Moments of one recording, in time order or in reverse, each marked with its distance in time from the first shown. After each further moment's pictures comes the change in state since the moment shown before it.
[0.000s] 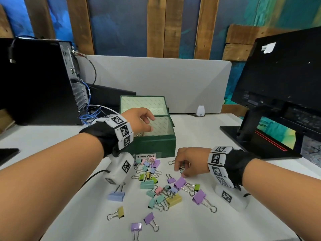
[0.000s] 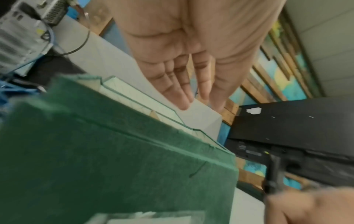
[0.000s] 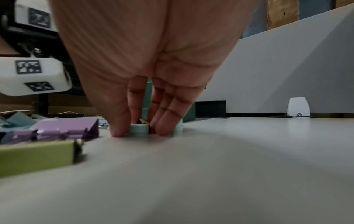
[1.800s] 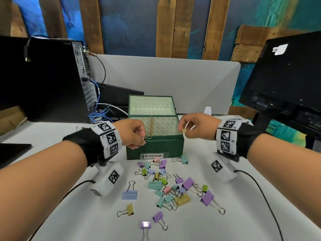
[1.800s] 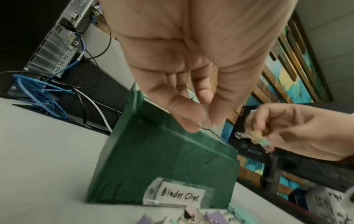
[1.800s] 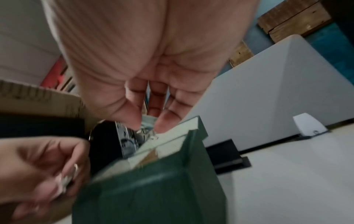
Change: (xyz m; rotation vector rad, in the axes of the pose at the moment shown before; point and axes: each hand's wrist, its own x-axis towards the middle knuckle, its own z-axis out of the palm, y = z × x) left_hand -0.026 -0.036 -0.015 -0.023 -0.161 -0.094; right_hand 0.013 -0.001 -0.066 0.316 0.405 0.015
